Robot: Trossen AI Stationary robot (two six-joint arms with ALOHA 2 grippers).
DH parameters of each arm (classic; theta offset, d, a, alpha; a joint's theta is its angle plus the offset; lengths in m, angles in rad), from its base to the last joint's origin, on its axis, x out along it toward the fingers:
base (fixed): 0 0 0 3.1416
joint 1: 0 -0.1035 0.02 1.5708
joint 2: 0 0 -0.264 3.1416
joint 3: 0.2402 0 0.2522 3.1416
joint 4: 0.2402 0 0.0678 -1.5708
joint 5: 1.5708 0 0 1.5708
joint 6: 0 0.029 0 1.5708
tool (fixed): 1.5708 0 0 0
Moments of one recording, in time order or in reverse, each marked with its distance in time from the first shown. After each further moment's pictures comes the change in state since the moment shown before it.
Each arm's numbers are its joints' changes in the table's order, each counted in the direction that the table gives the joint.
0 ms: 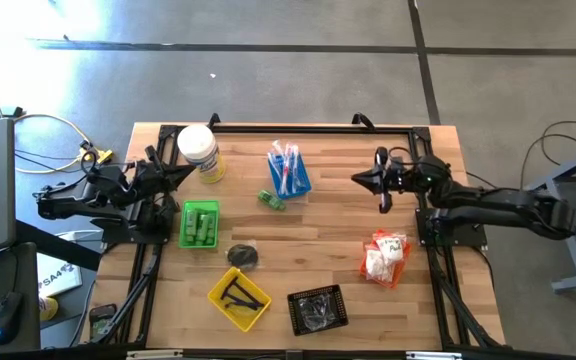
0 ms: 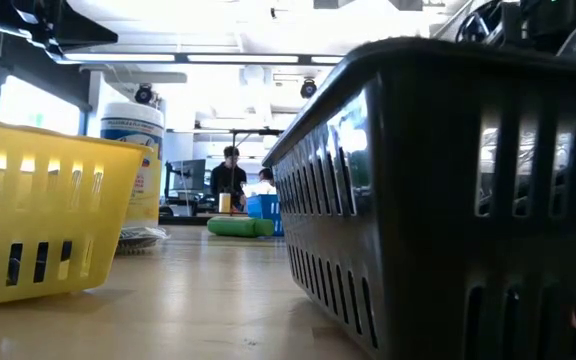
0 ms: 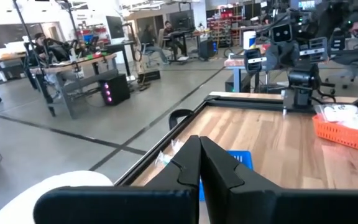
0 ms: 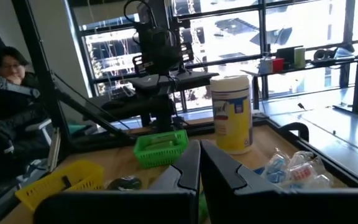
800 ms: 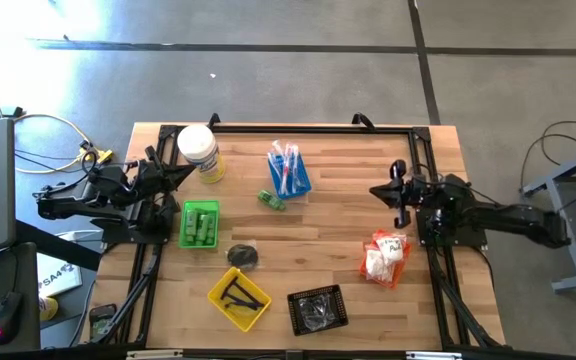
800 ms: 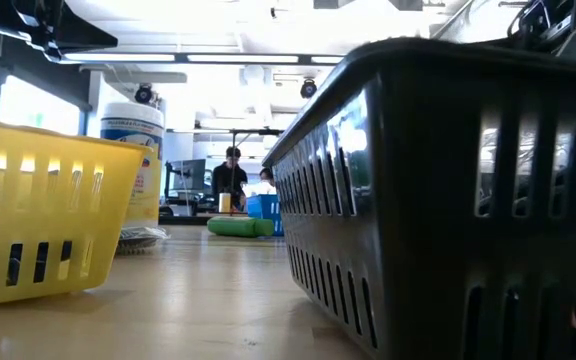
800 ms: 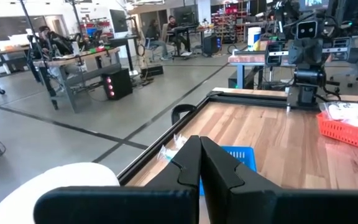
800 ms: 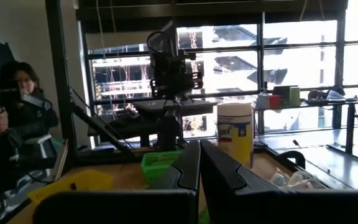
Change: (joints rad) left arm 0.000 0.000 0.000 0.022 -0.019 -0.030; right arm -0.170 -0.498 -0.180 0.191 0.184 -0.066
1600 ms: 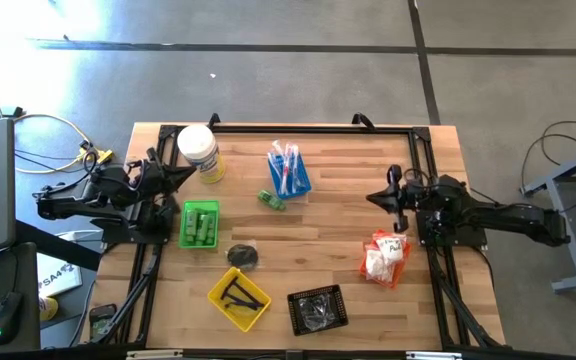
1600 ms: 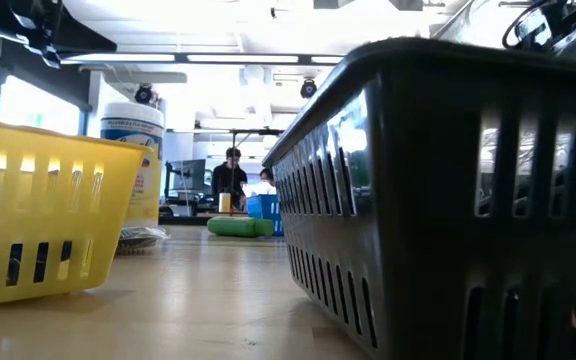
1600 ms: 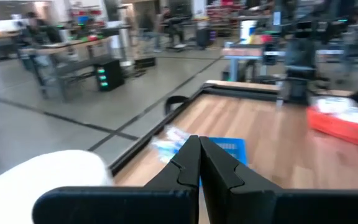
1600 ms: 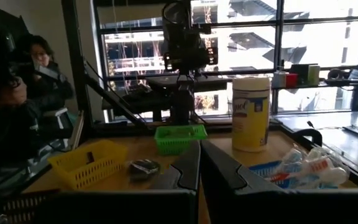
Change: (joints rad) left arm 0.000 0.002 0.001 0.042 0.021 -0.053; right arm -0.031 -0.005 -0.004 0.109 -0.036 -0.033
